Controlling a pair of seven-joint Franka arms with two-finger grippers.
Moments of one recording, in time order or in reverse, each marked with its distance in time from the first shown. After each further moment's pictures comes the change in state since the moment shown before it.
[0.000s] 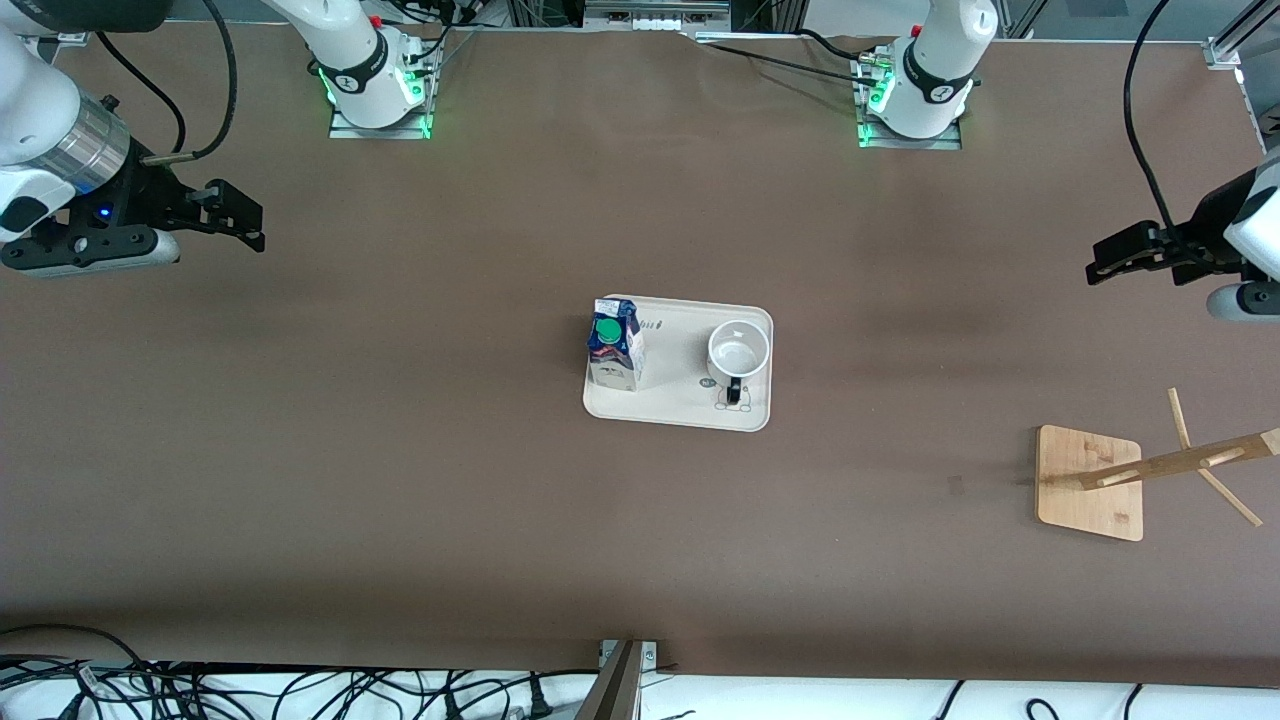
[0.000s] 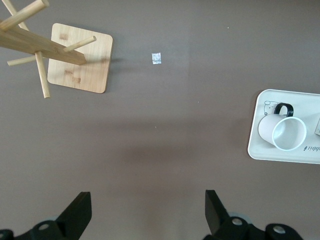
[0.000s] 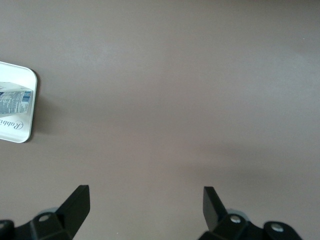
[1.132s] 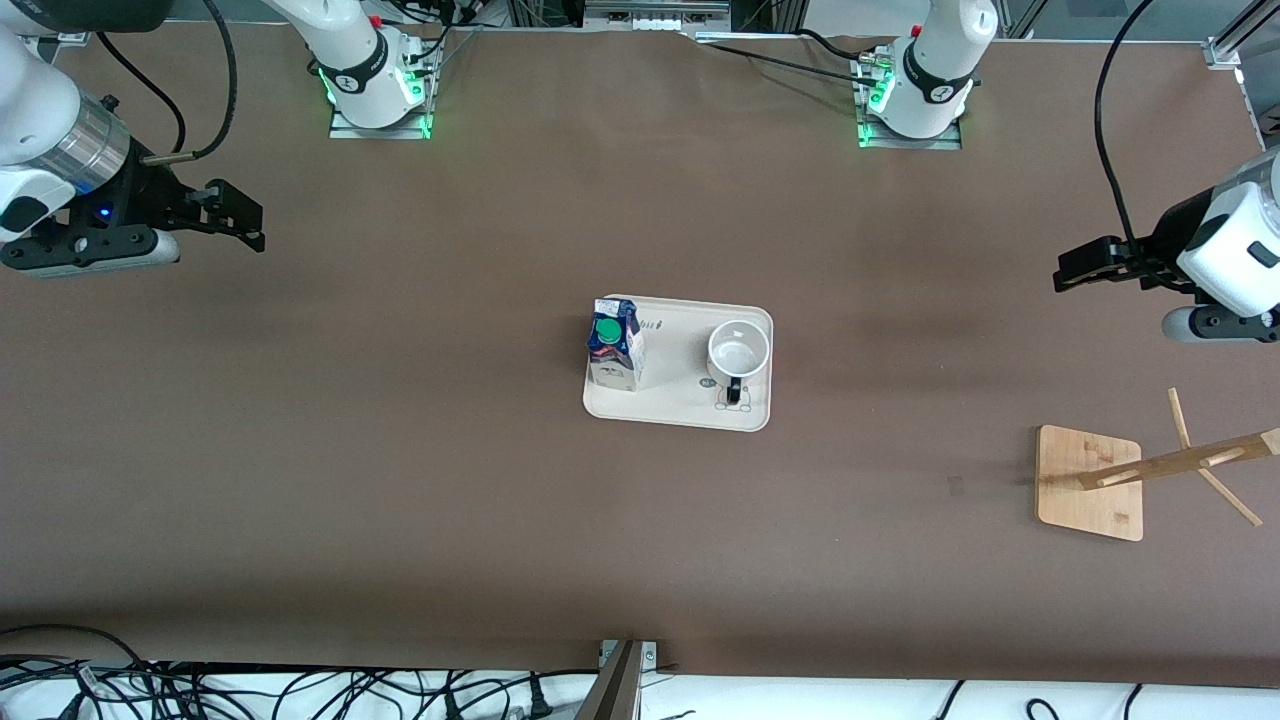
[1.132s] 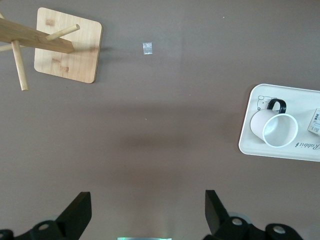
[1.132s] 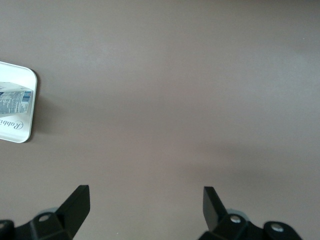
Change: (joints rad) left arm -0.003 0.100 -0.049 0.121 0.000 -0.091 -0.075; right arm 0.000 0.000 0.000 0.000 0.000 0.000 0.000
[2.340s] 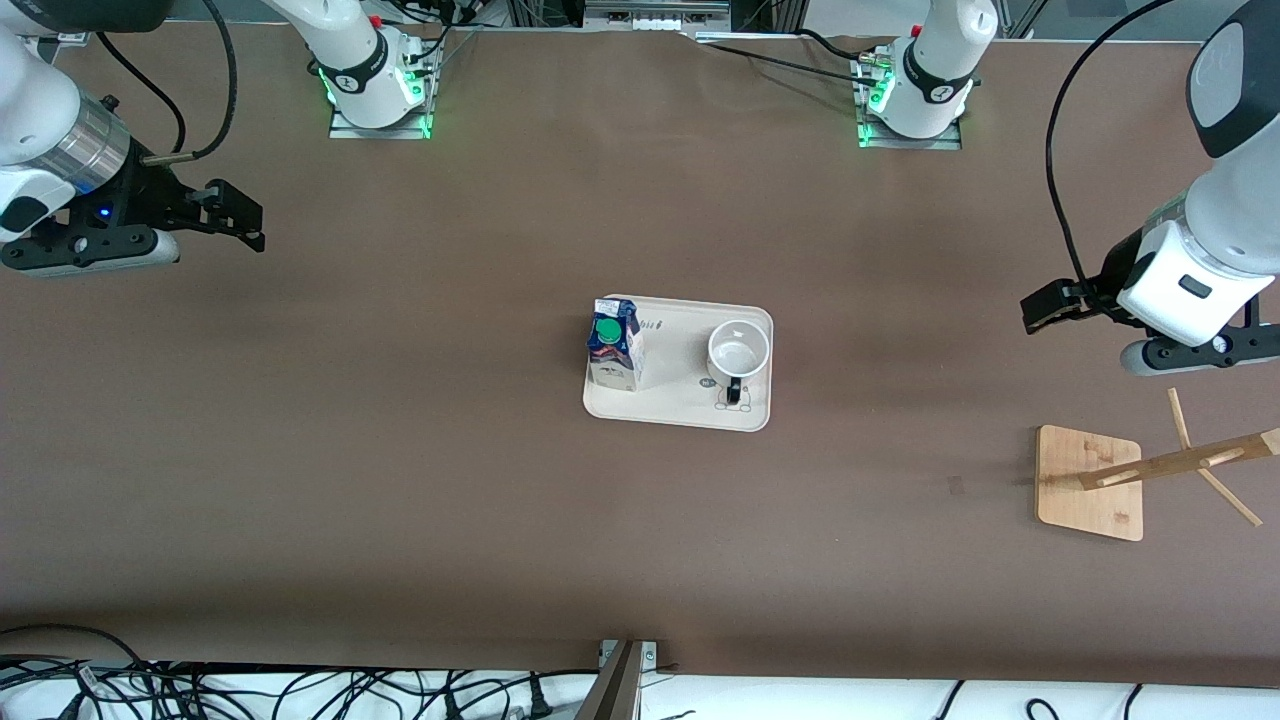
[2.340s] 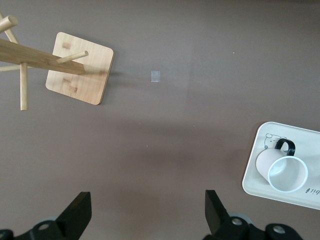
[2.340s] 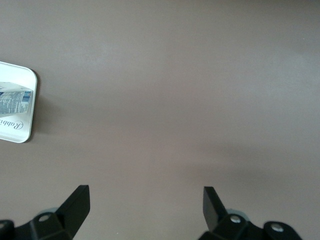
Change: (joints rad) left arm -0.074 0.000 0.004 -0.079 0.079 0.177 -0.163; right arm 0.000 0.000 0.000 0.000 0.000 0.000 0.000
